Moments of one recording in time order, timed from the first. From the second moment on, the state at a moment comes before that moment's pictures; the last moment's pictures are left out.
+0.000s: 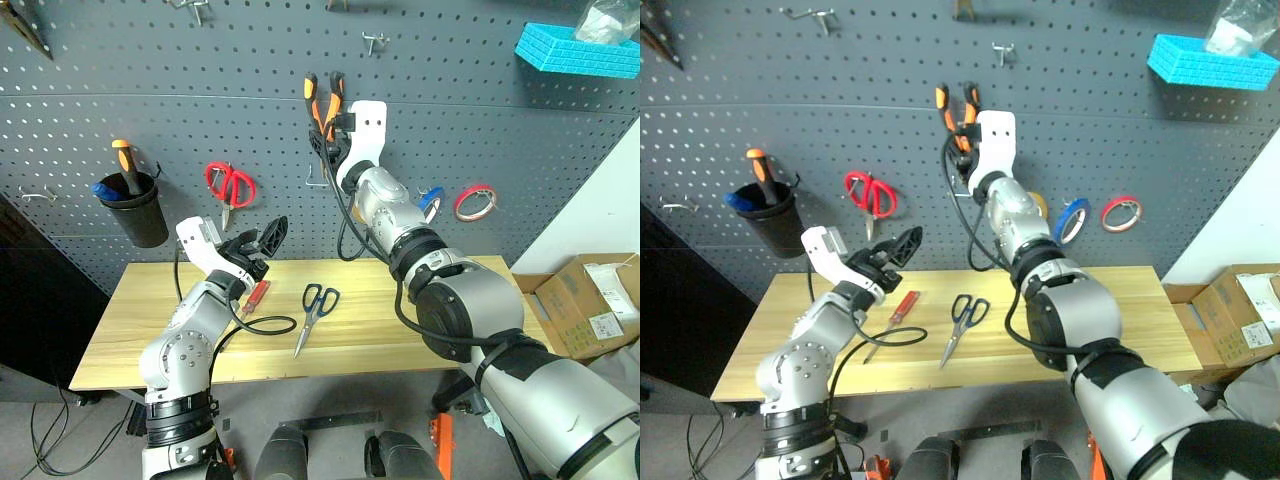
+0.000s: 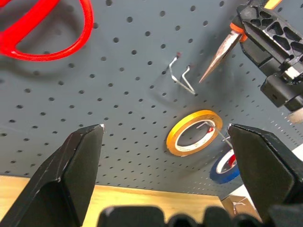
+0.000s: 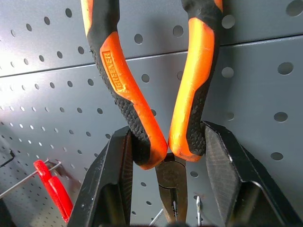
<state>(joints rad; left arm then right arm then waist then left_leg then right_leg) -0.28 0.16 0.31 -0.21 -0.79 0.64 -0.16 -1.39 0.10 -0.25 1.32 0.17 -0.18 0.23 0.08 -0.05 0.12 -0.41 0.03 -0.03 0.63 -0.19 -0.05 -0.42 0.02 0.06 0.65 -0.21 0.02</state>
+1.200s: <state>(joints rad) -0.33 0.33 0.37 -0.42 -1.02 0.76 0.00 -1.25 0.11 -0.19 1.31 0.06 -0.25 0.15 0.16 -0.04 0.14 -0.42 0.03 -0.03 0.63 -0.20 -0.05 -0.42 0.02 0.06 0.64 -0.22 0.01</state>
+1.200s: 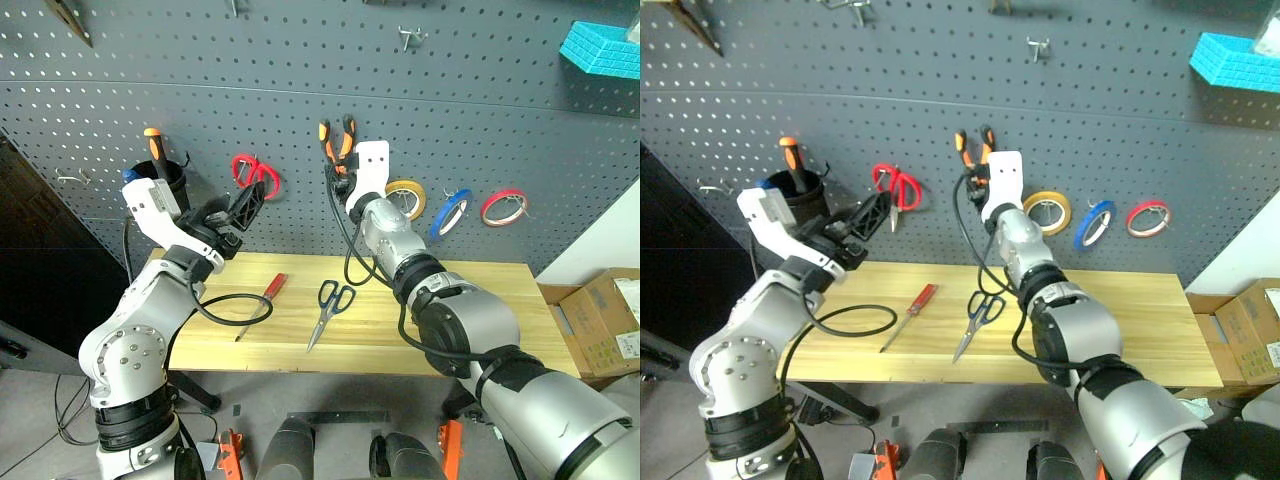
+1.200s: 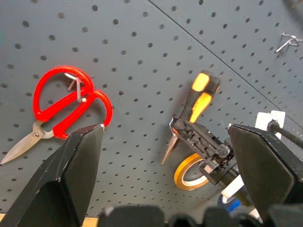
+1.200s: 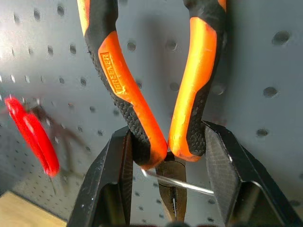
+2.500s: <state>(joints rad) -0.29 0.31 -0.12 0.07 -0.27 0.74 -0.10 -0.21 -0.33 0.23 -0.27 0.18 0.37 0.71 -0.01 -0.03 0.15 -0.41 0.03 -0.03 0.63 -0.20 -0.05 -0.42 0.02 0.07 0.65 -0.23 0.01</state>
